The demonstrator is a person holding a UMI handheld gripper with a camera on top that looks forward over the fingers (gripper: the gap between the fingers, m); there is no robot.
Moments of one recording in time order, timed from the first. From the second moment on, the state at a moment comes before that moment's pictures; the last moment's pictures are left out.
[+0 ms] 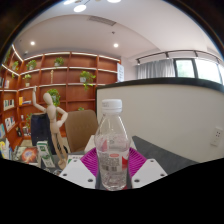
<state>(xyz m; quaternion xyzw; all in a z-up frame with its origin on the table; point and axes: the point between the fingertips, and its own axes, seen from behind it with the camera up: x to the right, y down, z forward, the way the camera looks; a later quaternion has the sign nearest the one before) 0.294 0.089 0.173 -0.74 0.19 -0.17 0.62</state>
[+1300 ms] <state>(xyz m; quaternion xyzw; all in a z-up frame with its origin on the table) 0.195 -0.077 0.158 -0.76 0.18 -0.12 0.62</state>
